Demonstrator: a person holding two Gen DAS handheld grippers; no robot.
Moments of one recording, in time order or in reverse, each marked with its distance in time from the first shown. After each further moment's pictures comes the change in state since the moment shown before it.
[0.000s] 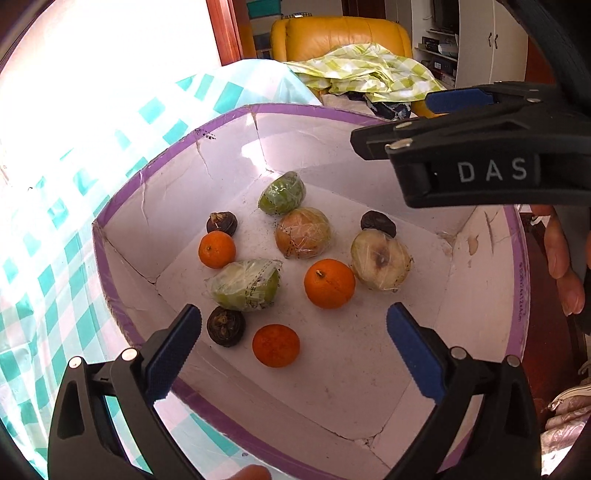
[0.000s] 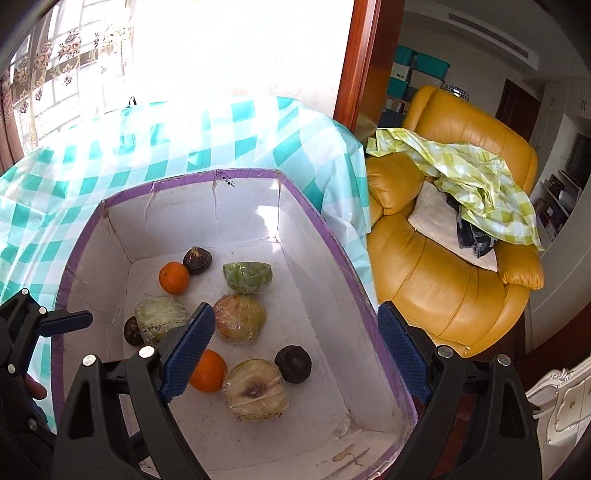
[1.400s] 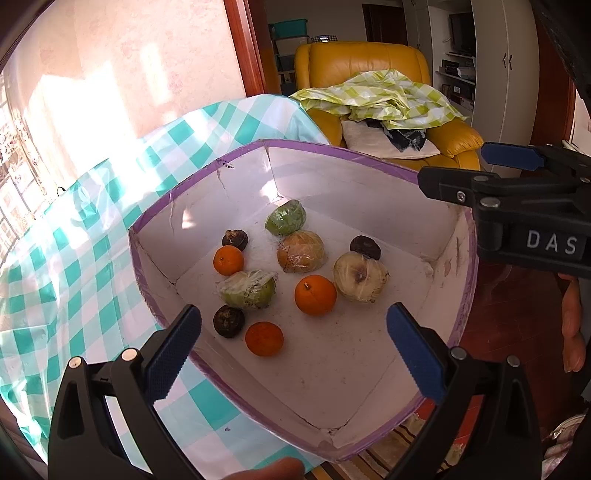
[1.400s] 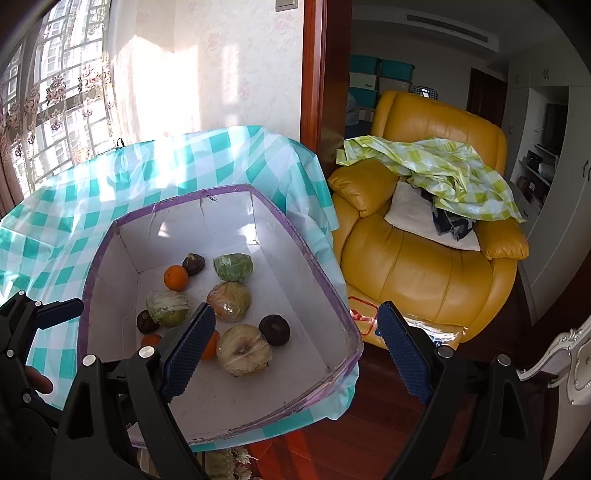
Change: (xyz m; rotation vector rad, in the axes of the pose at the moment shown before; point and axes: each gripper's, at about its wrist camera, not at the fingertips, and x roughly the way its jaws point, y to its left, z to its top) left arm -0.045 -0.029 -0.005 -0.057 -0.074 0.083; right arm -0.056 -0.032 -0.045 0.116 -0.079 -0.002
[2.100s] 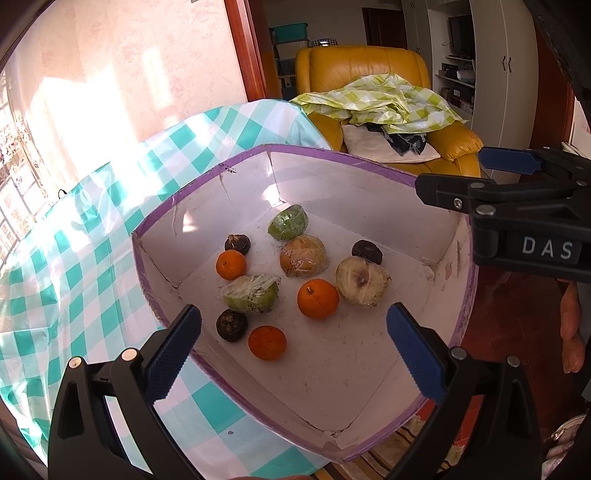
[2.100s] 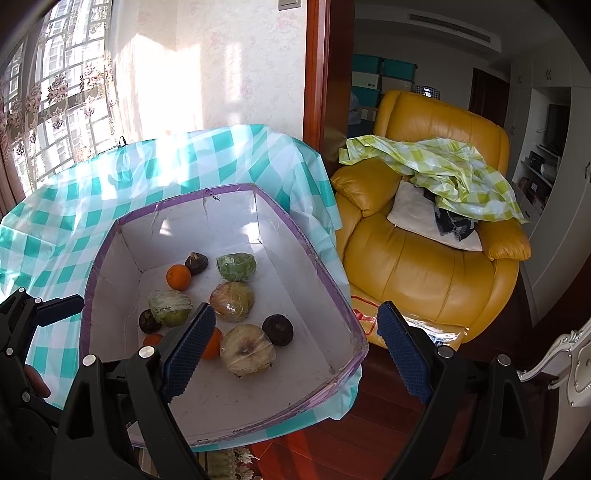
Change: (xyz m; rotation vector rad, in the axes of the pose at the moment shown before) left arm -0.002 0.003 0.002 -0.011 -0.021 -0.003; right arm 0.000 0.002 0.001 0.001 0.001 -0.001
